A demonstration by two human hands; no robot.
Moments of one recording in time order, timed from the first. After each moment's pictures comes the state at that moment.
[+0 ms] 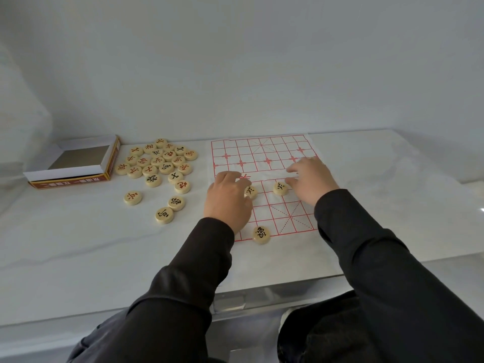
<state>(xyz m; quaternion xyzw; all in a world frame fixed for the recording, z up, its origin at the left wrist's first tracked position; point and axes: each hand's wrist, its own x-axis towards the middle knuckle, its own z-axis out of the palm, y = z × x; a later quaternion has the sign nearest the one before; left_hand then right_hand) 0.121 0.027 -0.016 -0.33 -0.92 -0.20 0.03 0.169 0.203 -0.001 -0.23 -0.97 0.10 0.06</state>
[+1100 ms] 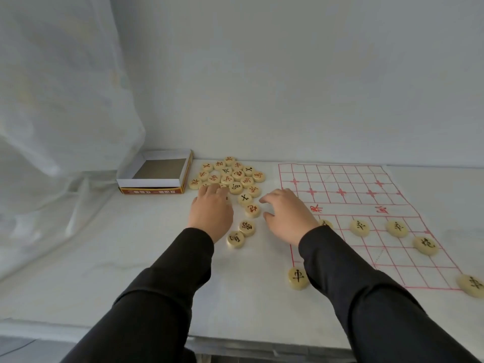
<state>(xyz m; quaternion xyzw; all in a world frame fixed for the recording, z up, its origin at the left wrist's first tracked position) 0.016 -0.094 -0.028 -0.19 -0.97 -0.16 0.04 0.080 0.063 -0.011 -0.01 -0.98 0.18 0.02</state>
